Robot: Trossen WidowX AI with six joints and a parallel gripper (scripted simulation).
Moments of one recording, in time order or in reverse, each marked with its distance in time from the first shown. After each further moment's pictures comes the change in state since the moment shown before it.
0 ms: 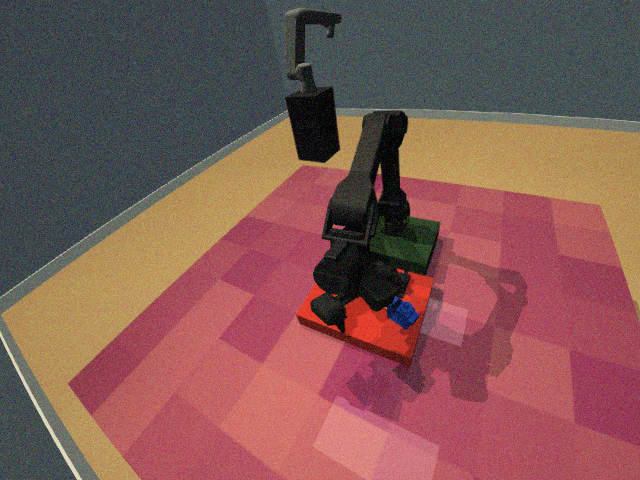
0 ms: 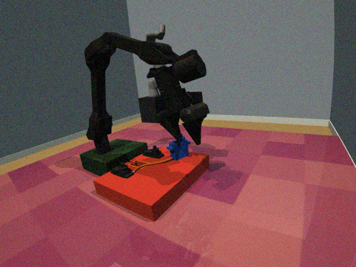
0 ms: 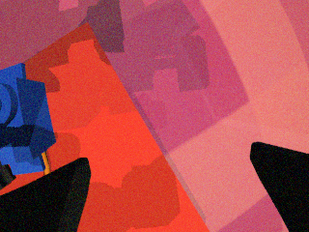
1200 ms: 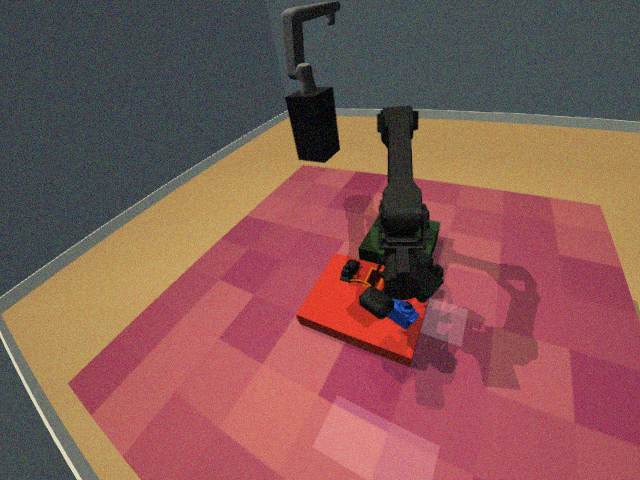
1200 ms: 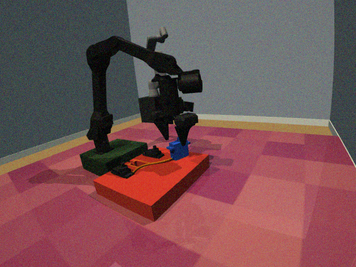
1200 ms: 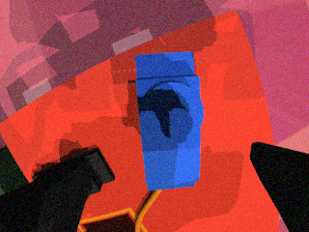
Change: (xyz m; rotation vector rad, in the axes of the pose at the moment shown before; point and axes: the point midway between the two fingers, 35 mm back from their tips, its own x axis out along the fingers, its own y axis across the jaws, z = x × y) arm 0.014 0.102 0.016 -0.088 0.155 0.174
